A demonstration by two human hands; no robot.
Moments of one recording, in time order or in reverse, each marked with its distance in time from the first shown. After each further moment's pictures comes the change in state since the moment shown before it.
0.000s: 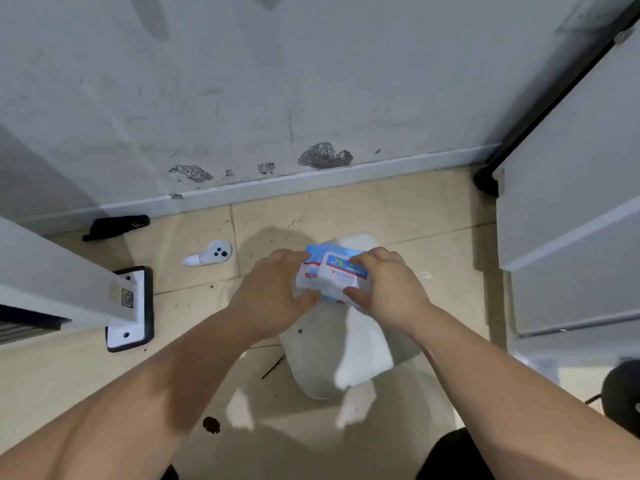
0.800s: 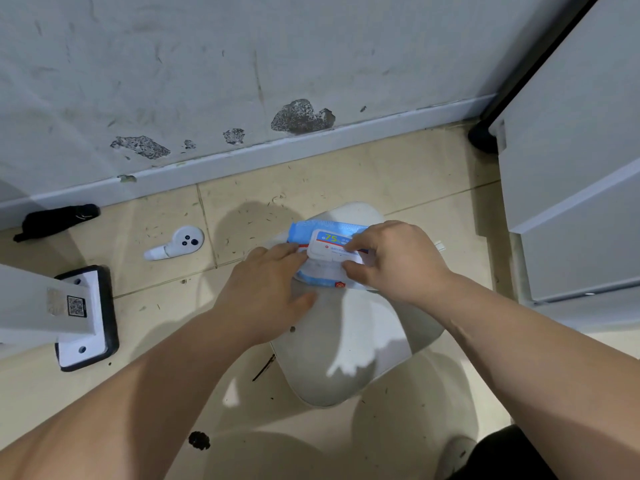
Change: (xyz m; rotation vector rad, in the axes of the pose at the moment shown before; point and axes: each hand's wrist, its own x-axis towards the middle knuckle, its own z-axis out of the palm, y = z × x) left_hand 0.031 -0.025 0.039 0.227 -0.121 0.094; right_hand 0.022 0.018 0.016 -0.053 0.131 -0.108
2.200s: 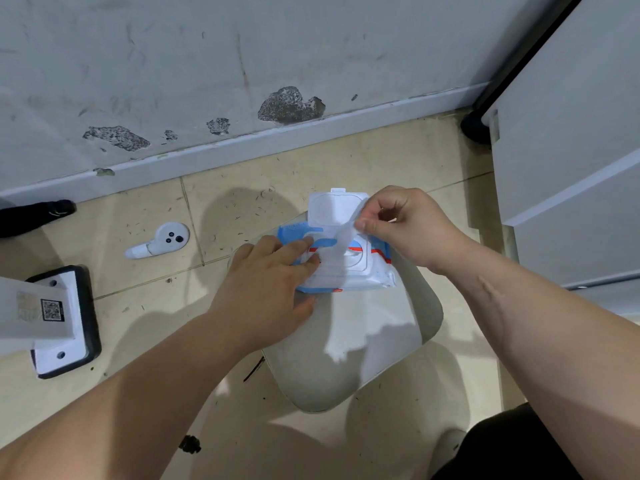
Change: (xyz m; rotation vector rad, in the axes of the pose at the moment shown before) left_hand 0.013 -0.001 0.011 0.333 0.077 0.225; right_hand 0.021 0.030 -0.022 0.582 0.053 0.116
